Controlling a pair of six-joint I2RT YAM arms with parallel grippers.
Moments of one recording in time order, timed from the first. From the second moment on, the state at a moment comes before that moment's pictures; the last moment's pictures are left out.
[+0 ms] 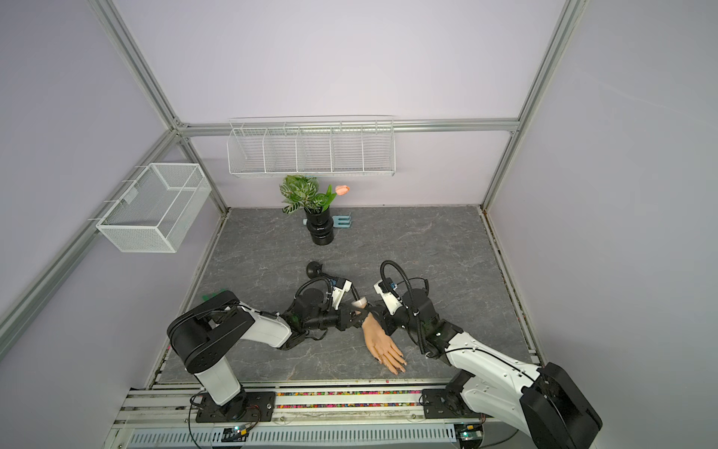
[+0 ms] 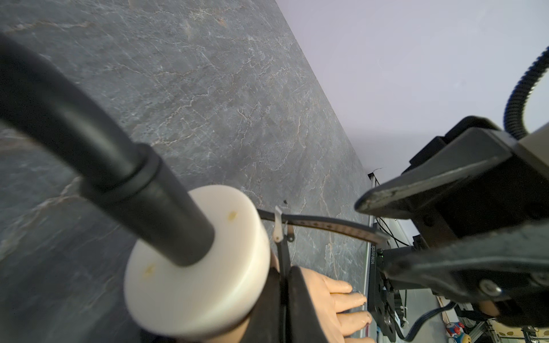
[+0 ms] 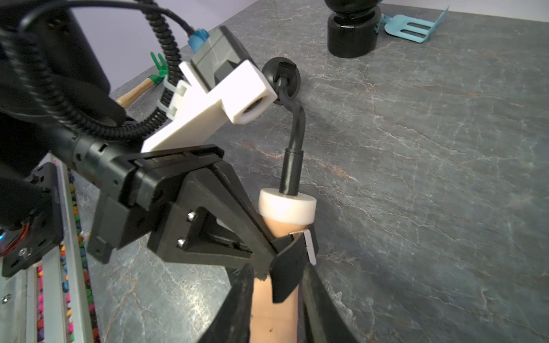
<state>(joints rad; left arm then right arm) -0.85 1.77 0.49 0.87 0.48 -0.68 0.69 1.06 0.37 0.18 -0.22 0.09</state>
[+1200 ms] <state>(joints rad) -0.85 1.75 0.42 0.96 0.43 -0.70 0.63 1.22 0.39 0.33 -0.14 0.23</state>
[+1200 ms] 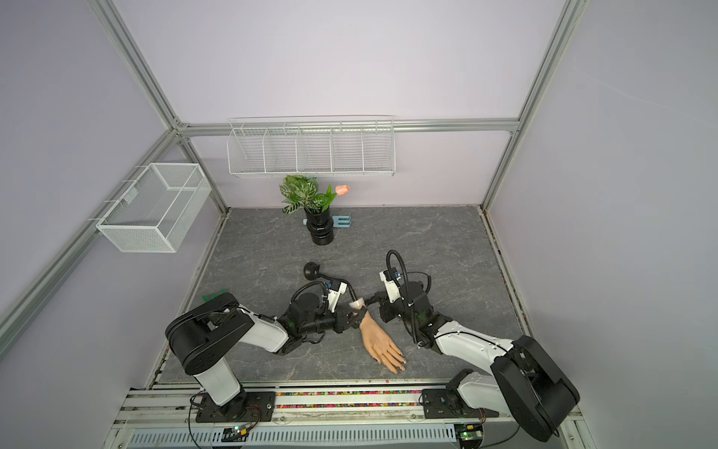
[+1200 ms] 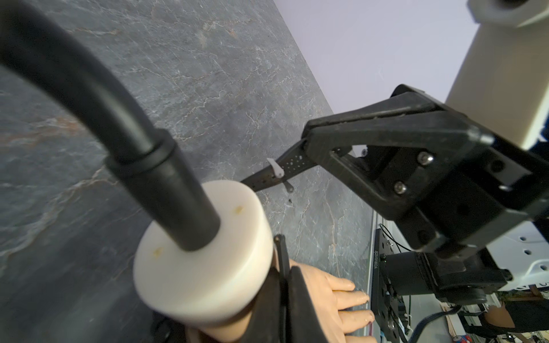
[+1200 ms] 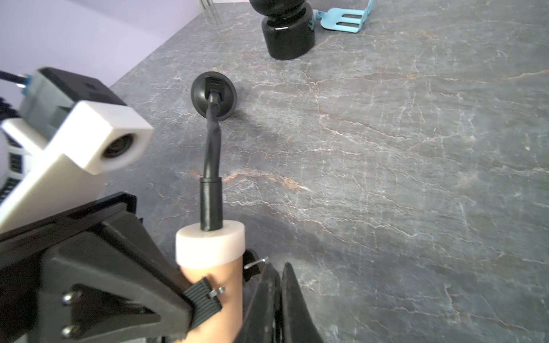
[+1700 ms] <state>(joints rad) -0.85 1.72 0.45 0.88 0.46 -0.66 0.66 1.17 0.36 0.36 -0.10 0.30</state>
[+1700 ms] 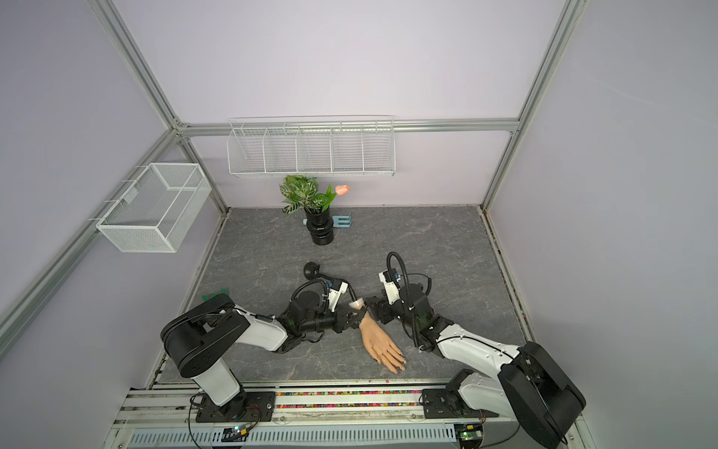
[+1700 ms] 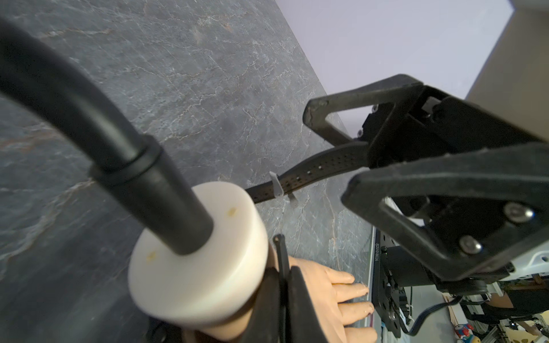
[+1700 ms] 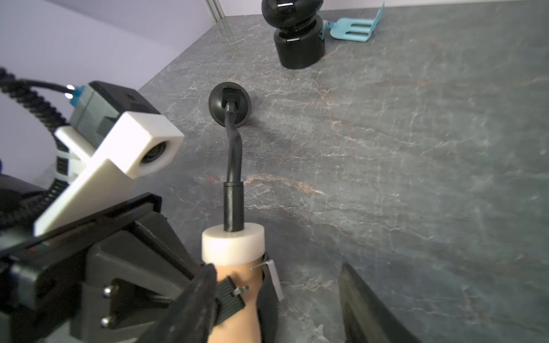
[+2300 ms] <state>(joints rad) -0.84 1.72 0.45 0.87 0.47 -0.66 0.60 1.13 0.17 0.52 -0.25 0.21</state>
